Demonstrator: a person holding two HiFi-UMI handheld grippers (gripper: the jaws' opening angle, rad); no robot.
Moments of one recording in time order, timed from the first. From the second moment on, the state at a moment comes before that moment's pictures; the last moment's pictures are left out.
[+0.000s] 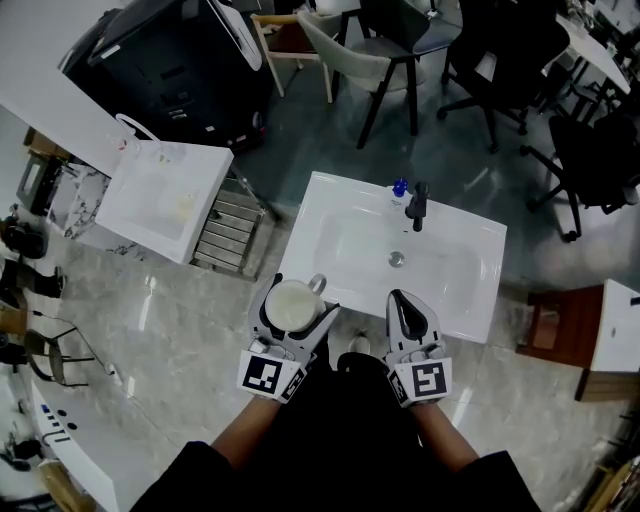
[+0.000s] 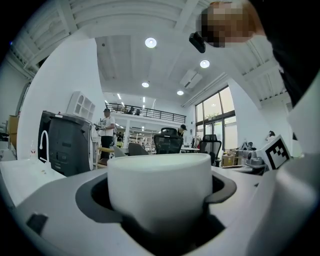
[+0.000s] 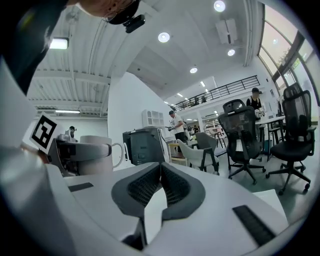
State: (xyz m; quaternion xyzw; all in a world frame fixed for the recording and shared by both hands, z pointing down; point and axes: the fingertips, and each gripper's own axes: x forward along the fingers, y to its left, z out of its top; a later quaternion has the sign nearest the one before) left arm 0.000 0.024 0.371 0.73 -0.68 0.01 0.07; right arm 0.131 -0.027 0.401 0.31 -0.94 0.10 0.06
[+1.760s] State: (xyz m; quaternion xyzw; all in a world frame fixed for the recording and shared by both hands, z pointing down) left arm -0.144 -0.214 0.519 0.86 -0.50 0.08 0.10; right arm -0.040 -0.189 0.450 0.46 -0.87 0.10 0.13
